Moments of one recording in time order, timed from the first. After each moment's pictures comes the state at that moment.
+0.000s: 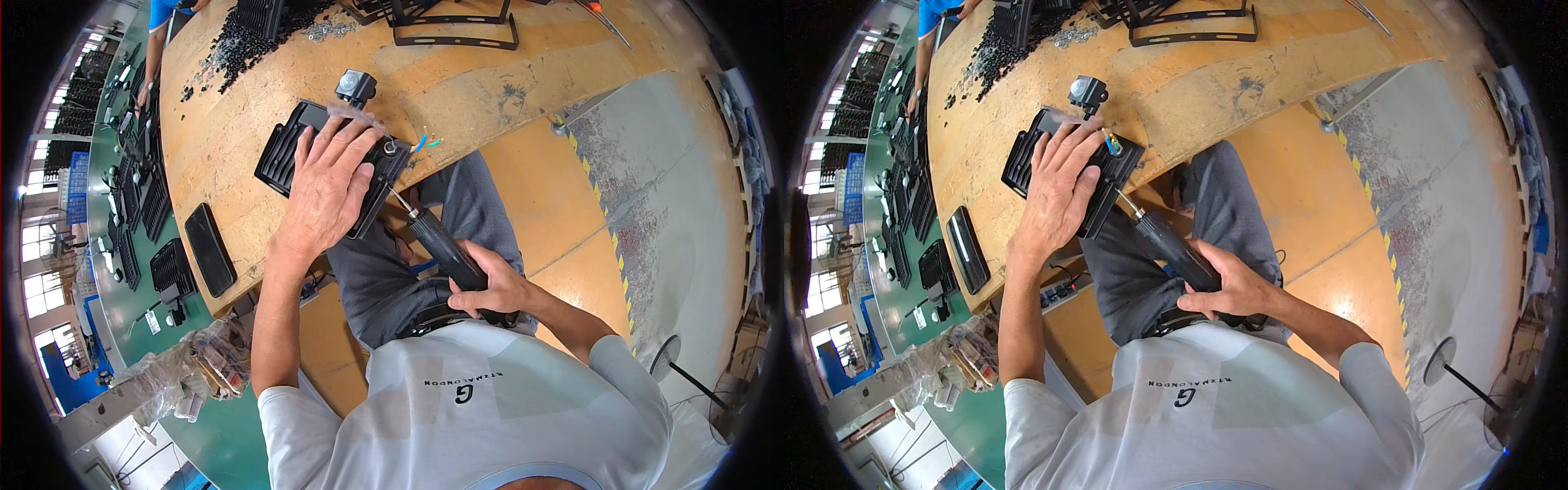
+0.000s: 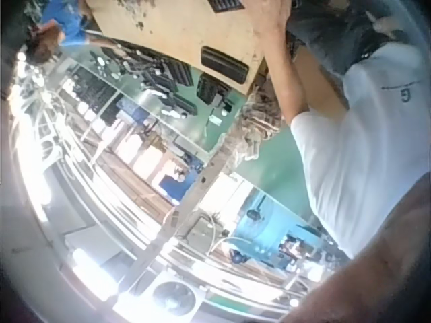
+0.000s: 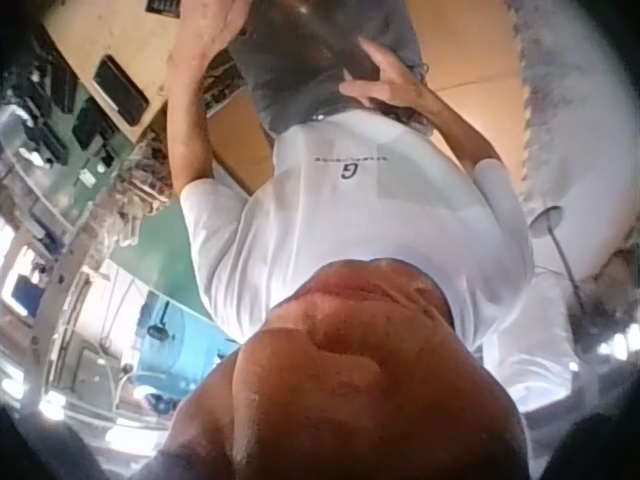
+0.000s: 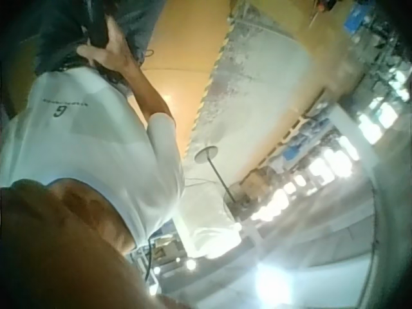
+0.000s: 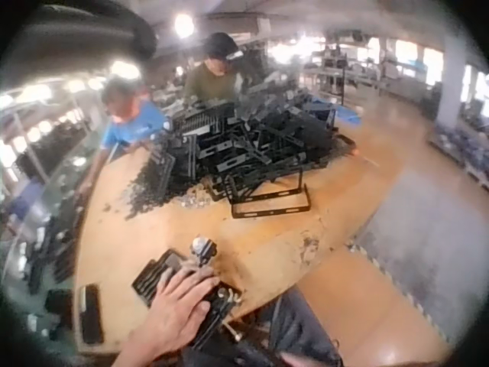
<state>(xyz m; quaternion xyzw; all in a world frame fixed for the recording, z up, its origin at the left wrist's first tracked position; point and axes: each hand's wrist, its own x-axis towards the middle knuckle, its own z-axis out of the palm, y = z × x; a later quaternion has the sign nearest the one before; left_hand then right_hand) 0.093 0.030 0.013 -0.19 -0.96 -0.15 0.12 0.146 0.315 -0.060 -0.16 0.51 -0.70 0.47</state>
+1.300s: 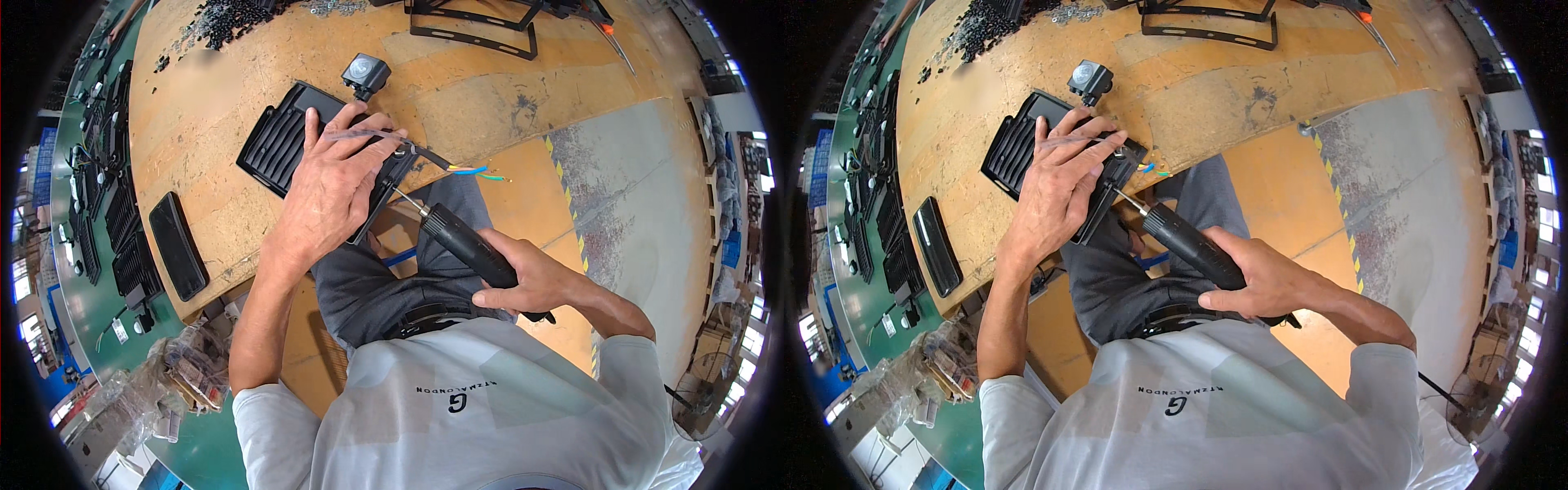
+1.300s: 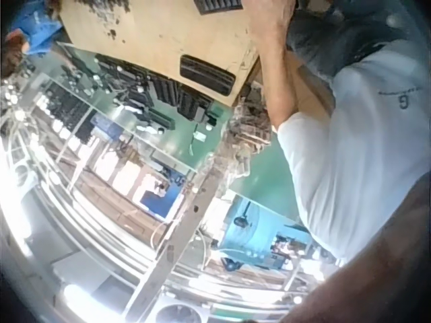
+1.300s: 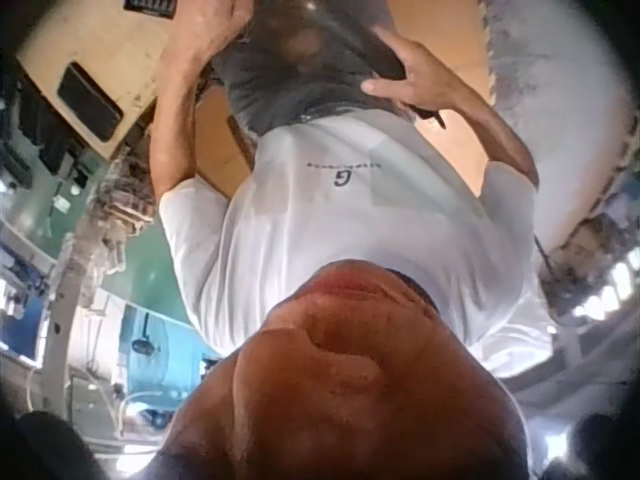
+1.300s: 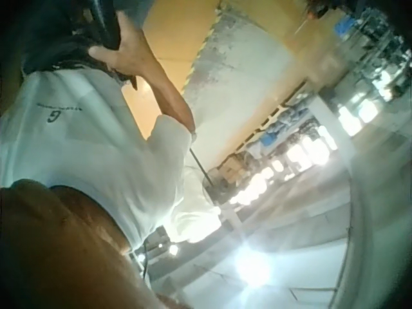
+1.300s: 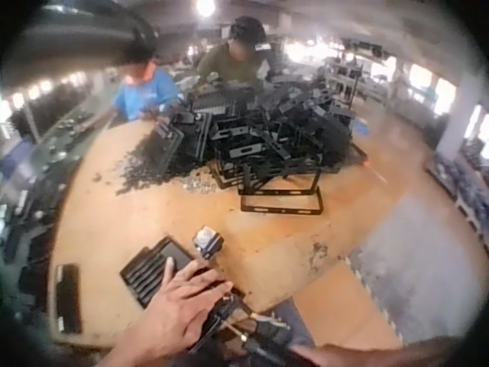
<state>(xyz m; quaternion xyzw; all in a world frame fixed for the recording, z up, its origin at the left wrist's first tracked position) 0.089 0.024 0.000 -0.17 -0.95 -0.26 0.07 0.088 0.321 0.019 -0.15 0.67 -0.46 0.56</state>
